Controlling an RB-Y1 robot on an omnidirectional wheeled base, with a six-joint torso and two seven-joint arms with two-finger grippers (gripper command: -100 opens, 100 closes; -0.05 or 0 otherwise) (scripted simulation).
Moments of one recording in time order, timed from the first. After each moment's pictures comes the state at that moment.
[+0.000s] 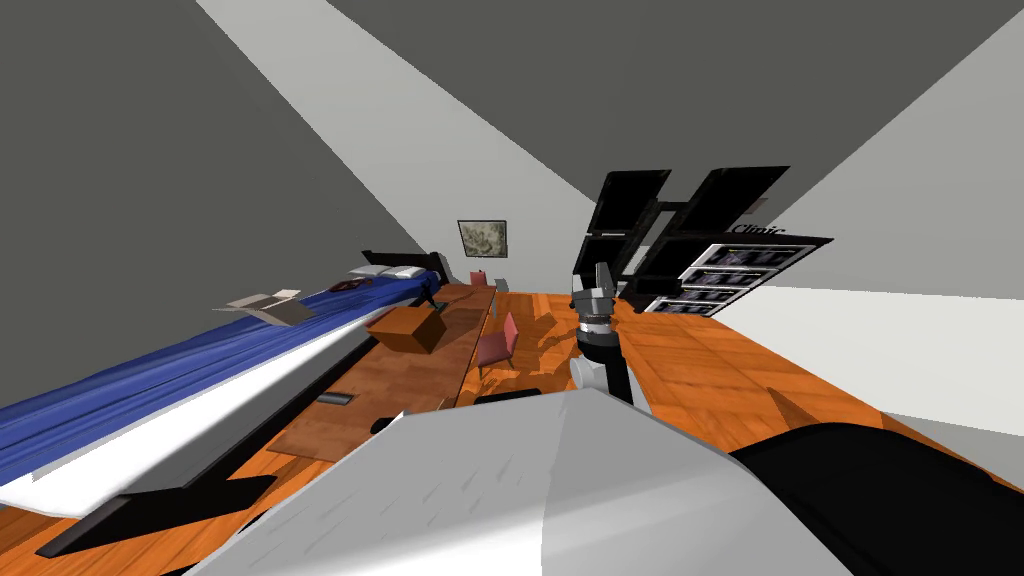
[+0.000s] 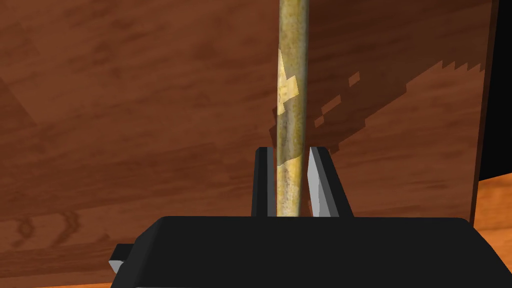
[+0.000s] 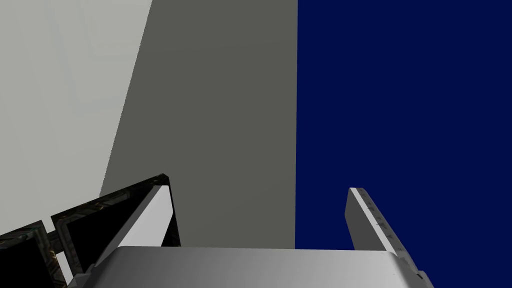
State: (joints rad) left arm -0.10 0.29 0.45 -0.35 0.45 0.50 0.26; right arm 0.46 0.03 0.05 -2.38 0.12 -0.43 -0.08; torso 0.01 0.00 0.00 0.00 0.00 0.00
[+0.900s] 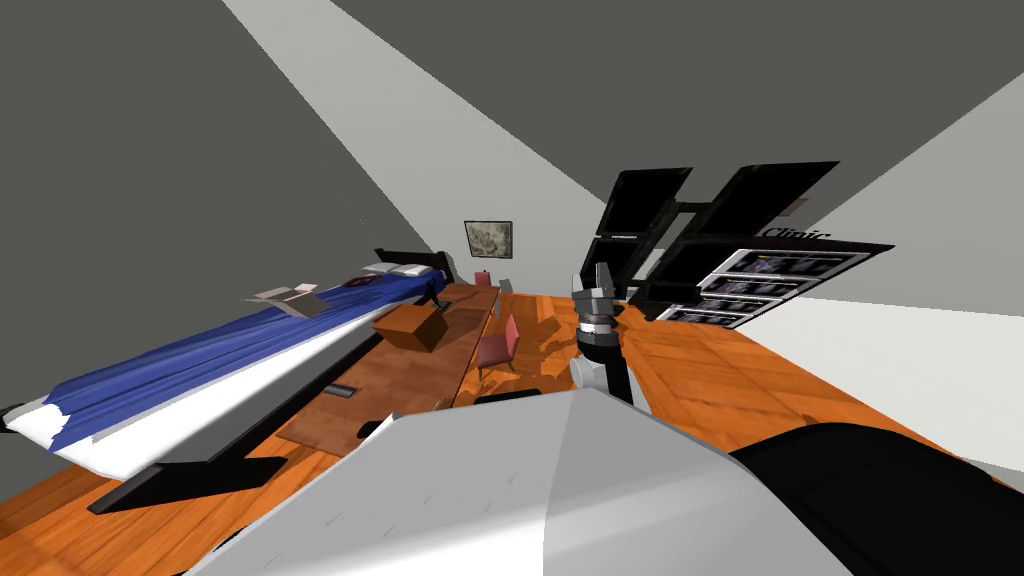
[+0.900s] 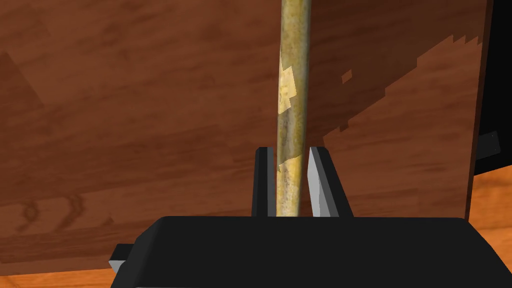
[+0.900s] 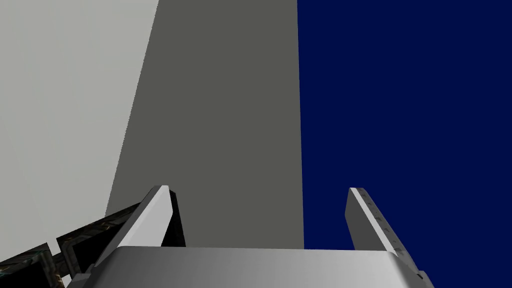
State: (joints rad) left arm -0.07 0.32 0.46 -0.41 0.50 0.56 0.18; right arm 0.46 0.03 0.05 -2.38 0.12 -0.43 -0.08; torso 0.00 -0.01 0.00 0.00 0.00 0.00
